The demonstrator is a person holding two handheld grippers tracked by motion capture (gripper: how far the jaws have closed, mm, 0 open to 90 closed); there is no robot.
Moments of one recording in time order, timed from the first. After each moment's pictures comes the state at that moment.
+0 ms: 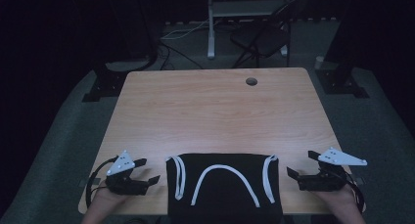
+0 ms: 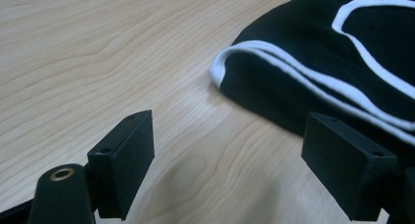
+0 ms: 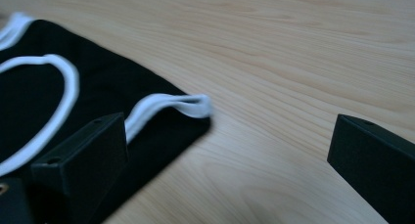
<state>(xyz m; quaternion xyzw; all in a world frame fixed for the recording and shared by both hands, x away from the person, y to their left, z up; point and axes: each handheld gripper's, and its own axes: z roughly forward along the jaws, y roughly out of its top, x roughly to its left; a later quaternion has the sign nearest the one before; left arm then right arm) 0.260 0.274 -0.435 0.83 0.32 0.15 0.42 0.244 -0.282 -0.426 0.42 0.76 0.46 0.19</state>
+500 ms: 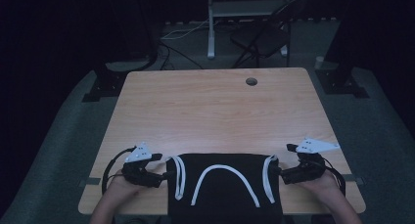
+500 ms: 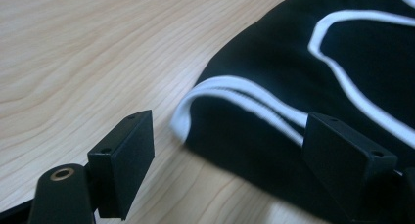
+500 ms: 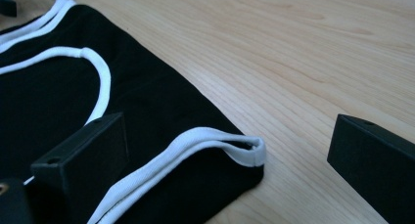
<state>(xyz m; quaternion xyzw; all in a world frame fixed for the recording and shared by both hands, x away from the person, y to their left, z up) 0.290 0.243 -0.433 0.85 0.30 0.09 0.42 0.276 -0.246 -0.424 0.36 0.81 0.45 0.15</state>
